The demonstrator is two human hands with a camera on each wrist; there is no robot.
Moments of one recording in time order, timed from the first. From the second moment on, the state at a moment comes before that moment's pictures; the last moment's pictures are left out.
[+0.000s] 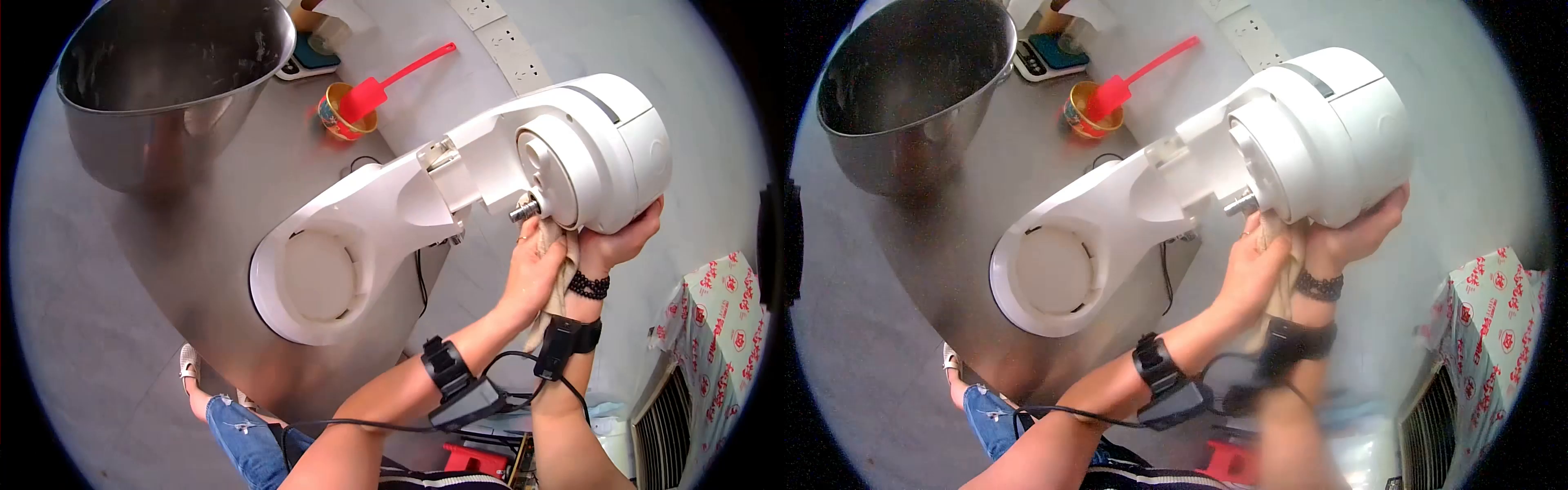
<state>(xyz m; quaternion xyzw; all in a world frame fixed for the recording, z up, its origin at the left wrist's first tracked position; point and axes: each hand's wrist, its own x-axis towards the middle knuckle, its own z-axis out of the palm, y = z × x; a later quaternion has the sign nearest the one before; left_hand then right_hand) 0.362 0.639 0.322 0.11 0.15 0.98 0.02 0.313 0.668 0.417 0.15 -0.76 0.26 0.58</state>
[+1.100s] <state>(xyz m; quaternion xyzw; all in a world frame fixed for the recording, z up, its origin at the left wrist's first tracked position) 0.303 0.567 0.324 0.03 0.10 0.99 0.01 0.309 0.654 0.418 0.14 -0.75 0.34 0.56</state>
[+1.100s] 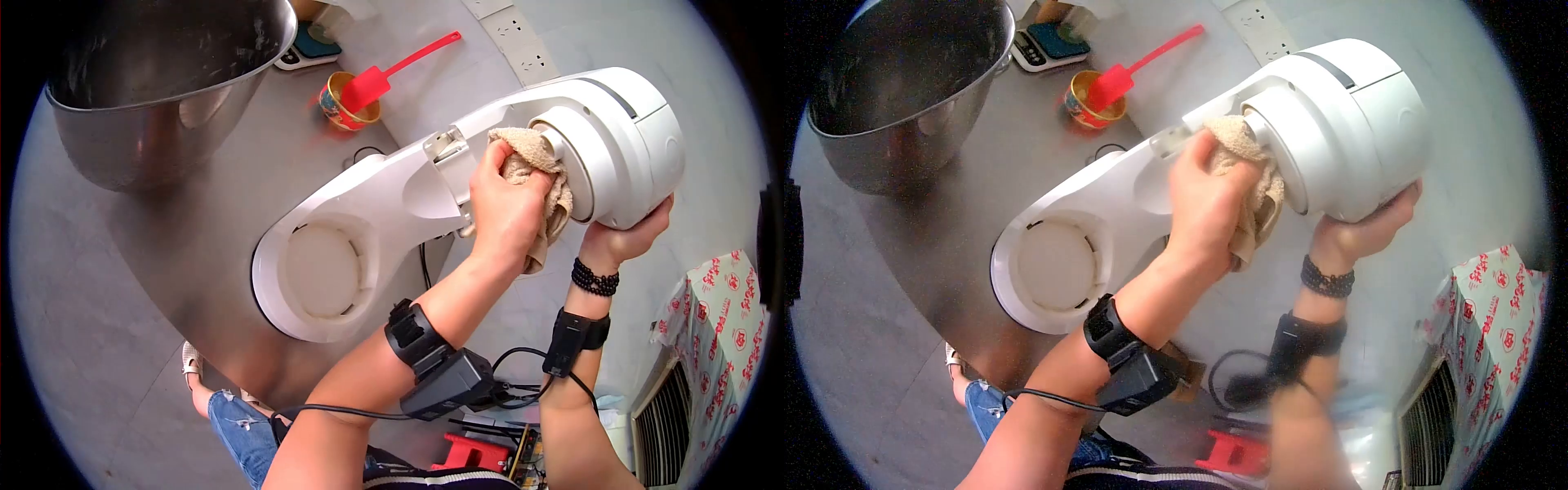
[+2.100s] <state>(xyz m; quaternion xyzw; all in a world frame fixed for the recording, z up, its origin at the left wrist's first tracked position) 0.297 0.548 0.318 0.07 -0.03 0.98 0.21 0.307 0.648 0.413 0.15 -0.74 0.34 0.56</state>
